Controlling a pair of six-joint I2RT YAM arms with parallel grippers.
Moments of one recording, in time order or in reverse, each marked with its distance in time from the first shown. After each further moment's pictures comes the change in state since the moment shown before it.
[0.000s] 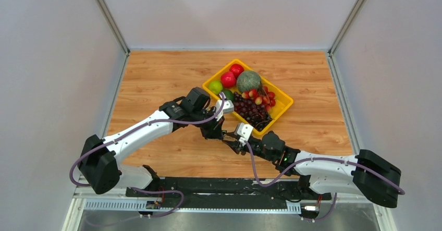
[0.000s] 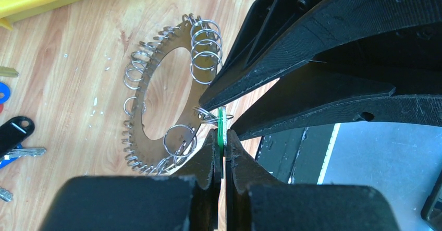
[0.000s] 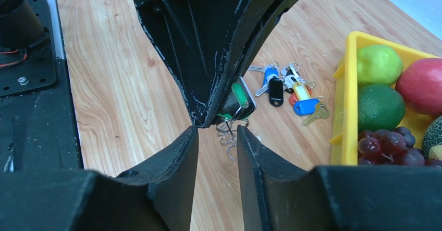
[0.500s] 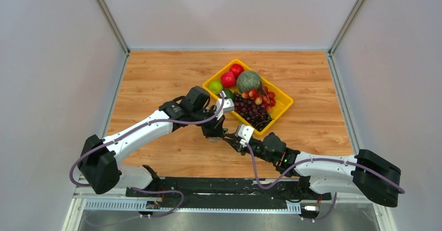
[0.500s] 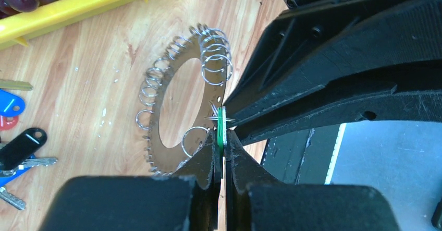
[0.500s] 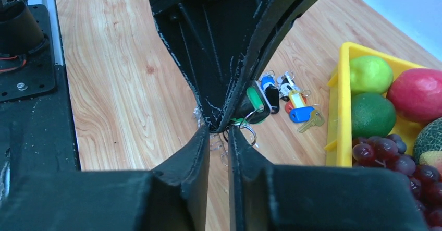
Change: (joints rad) left arm 0.000 0.000 0.000 0.031 0.007 0.006; right arm 0.013 0.010 -0.012 0.055 0.031 -0.023
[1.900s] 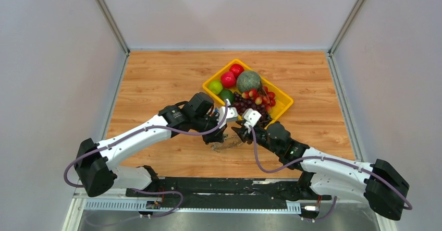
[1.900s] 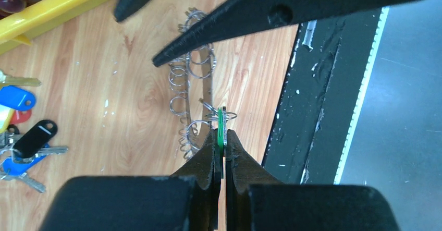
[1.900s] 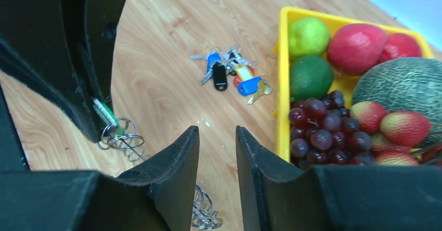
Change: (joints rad) left arm -0.105 -0.046 0.017 -0.077 -0.128 0.063; right arm -0.132 -0.135 0.098 -0.301 0.055 0.033
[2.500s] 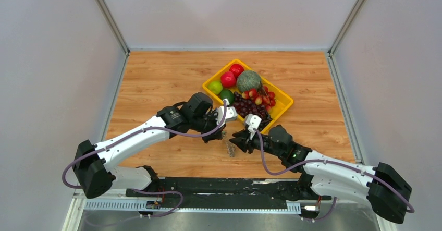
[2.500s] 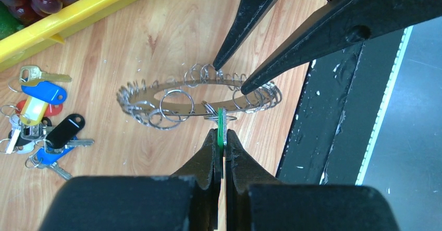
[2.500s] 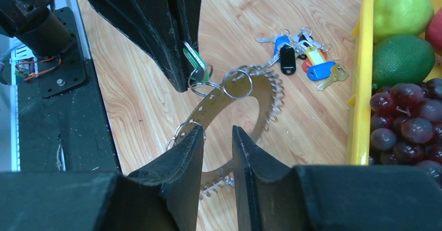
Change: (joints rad) left arm -0.001 -0.024 -0.005 0.009 -0.079 0.029; right arm -0.004 -0.036 -0.052 -0.040 -0.221 0.163
